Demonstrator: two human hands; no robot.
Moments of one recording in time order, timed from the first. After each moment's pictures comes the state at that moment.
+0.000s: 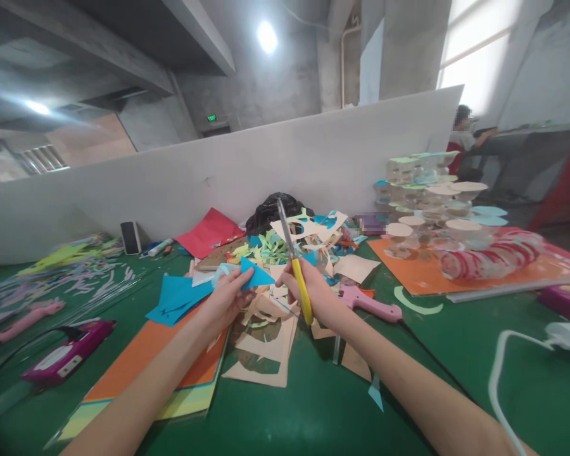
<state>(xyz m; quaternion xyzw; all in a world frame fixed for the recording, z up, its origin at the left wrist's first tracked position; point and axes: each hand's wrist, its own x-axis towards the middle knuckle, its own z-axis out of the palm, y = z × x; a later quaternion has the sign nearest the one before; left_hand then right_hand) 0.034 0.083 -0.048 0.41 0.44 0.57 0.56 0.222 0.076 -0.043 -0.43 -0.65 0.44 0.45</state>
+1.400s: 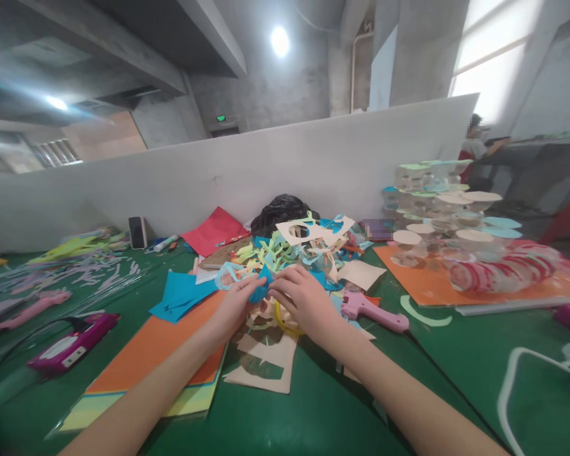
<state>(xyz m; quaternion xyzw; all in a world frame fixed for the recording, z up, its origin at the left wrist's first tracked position) 0.042 0.071 -0.058 0.52 0.46 0.54 0.48 0.218 0.079 -0.065 -0.27 -0.86 0.03 0.44</state>
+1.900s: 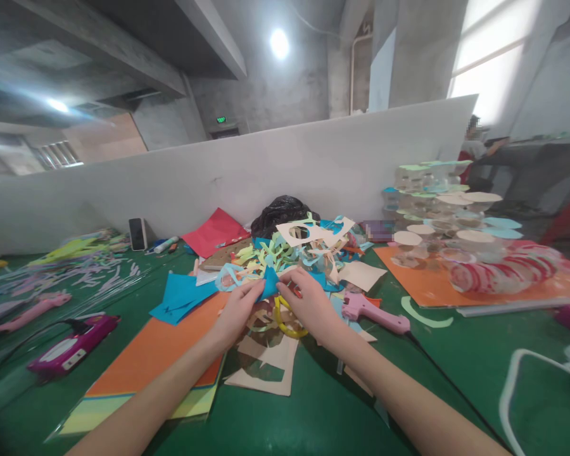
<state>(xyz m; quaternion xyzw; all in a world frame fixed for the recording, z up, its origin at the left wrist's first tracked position) 0.052 0.059 -0.051 0.56 0.49 0.53 0.41 0.214 0.074 -0.060 -0.37 -0.74 0.28 0.48</state>
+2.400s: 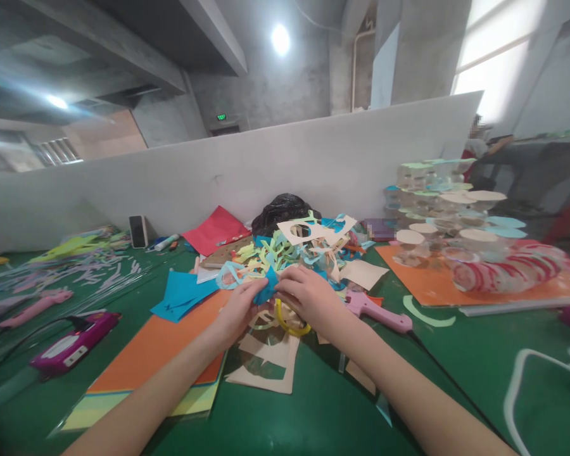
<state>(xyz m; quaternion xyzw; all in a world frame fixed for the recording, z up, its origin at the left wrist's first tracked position) 0.053 0.061 -0.052 0.47 0.45 0.54 0.53 0.228 0.086 -0.062 -0.23 -0.87 0.04 0.42</state>
